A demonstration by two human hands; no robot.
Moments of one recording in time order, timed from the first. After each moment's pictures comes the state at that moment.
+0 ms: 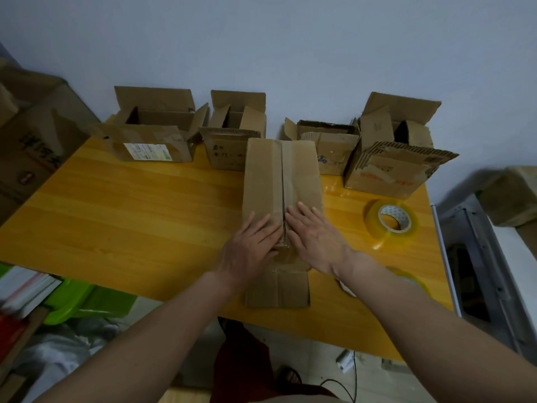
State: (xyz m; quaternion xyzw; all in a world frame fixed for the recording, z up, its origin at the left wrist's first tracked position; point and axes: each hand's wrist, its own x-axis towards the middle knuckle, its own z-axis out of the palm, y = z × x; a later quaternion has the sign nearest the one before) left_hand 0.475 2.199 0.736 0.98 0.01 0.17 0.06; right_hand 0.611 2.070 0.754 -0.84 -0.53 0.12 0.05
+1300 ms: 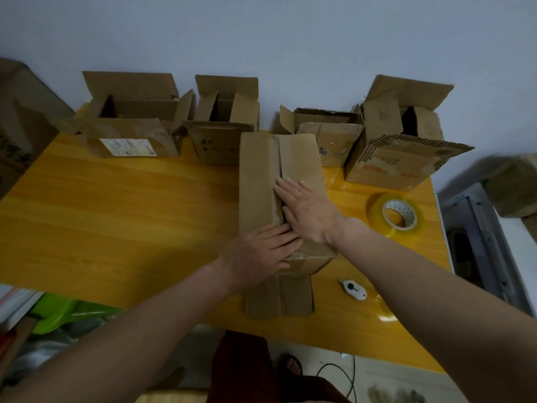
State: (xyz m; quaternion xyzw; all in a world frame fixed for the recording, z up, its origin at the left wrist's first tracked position) left_hand 0.504 2.223 0.740 0.97 -0.16 0.15 0.01; right_hand 0.668 2.130 0.755 -0.82 -0.55 0.13 0.00
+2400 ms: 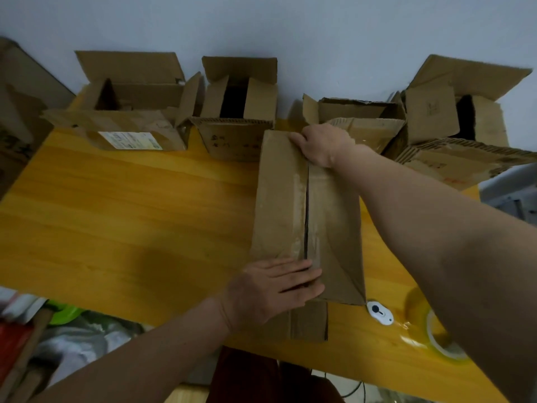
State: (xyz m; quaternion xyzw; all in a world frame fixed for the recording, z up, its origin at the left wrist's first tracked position) left_hand 0.506 2.241 0.713 0.95 -0.19 0.21 0.14; right_hand 0.793 2.251 0.756 -0.89 -0.42 0.15 0.06
